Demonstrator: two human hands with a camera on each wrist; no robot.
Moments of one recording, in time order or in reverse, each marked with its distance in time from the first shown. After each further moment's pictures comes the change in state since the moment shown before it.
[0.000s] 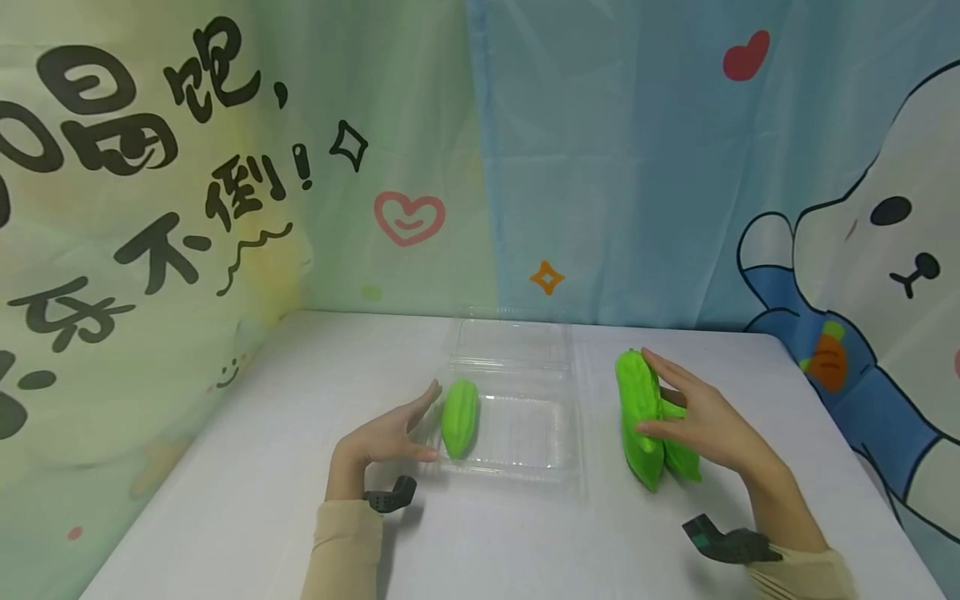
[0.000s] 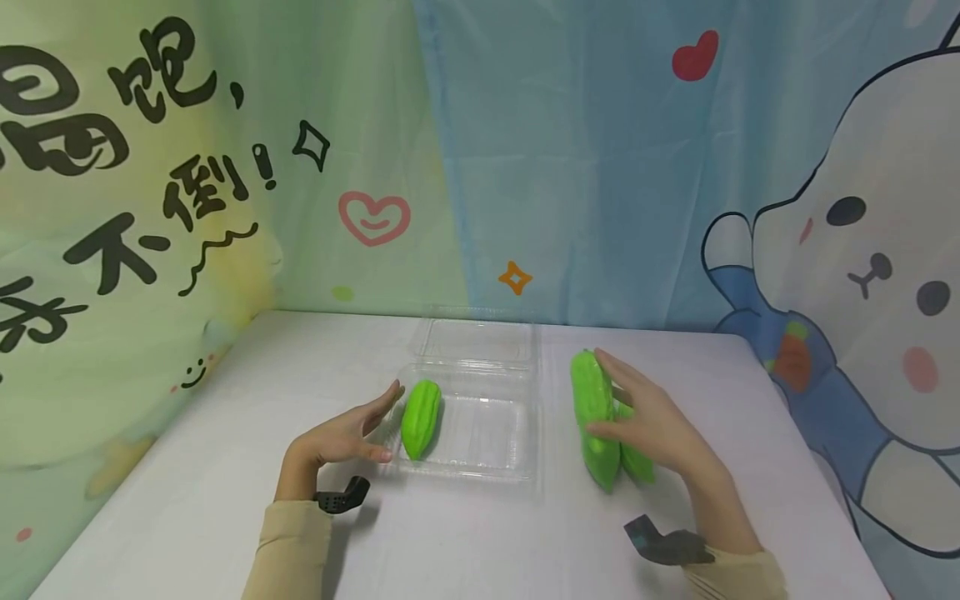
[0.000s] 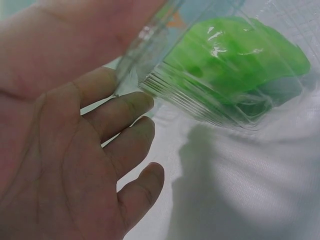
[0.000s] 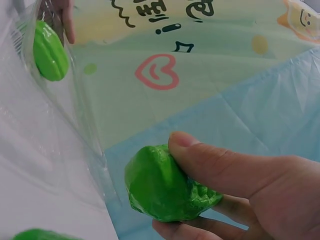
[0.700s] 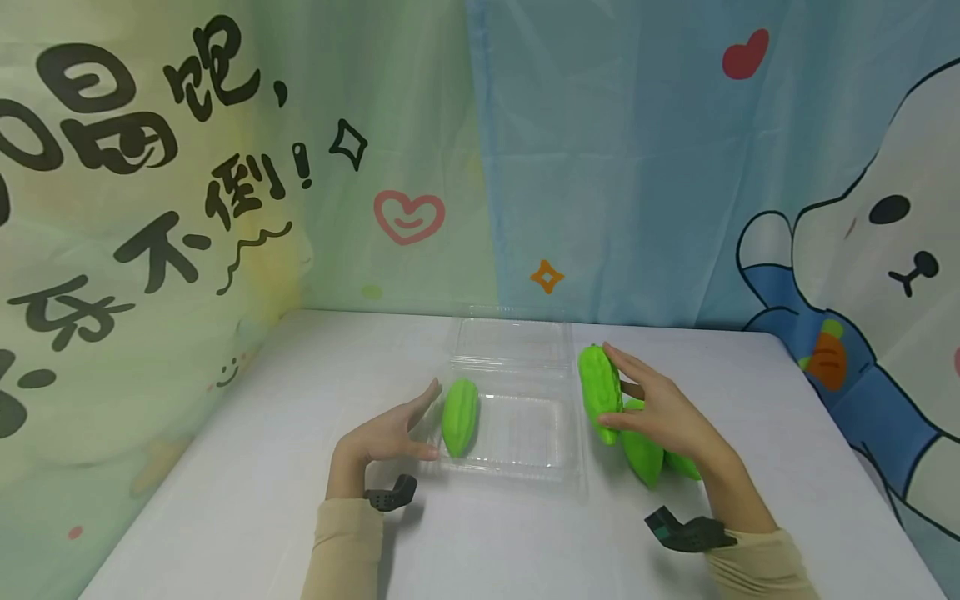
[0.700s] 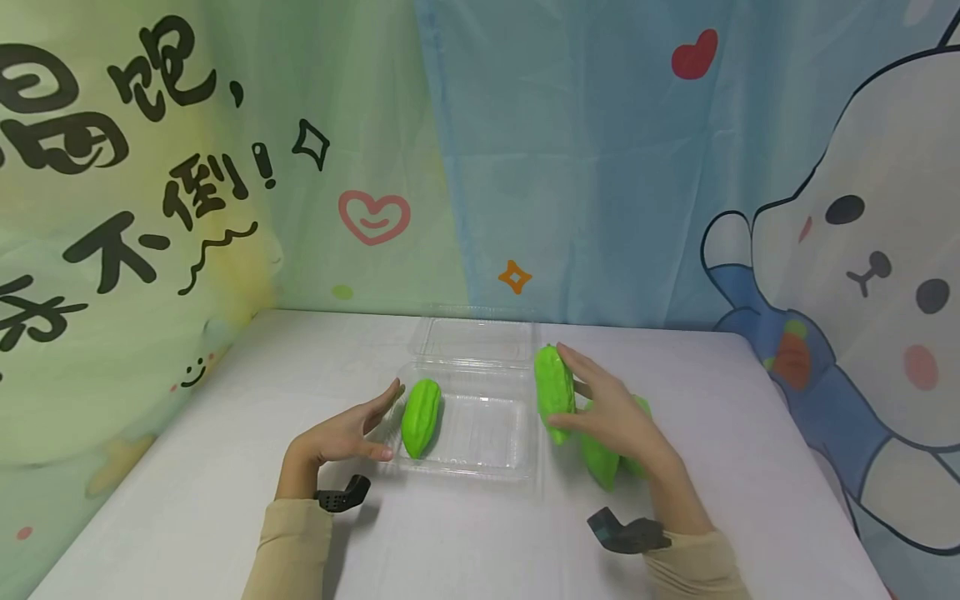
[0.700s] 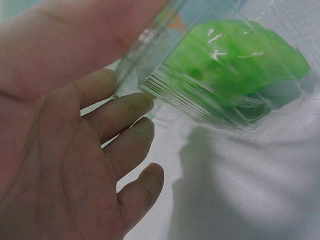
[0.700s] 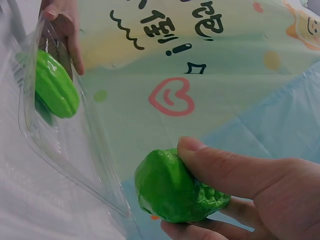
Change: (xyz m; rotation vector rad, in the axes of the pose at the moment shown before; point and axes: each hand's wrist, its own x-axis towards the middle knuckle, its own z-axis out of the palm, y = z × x) left_hand 0.008 -0.016 0.003 0.002 0.014 0.018; right_hand 0.025 -0.017 0.027 0.129 -0.023 -0.055
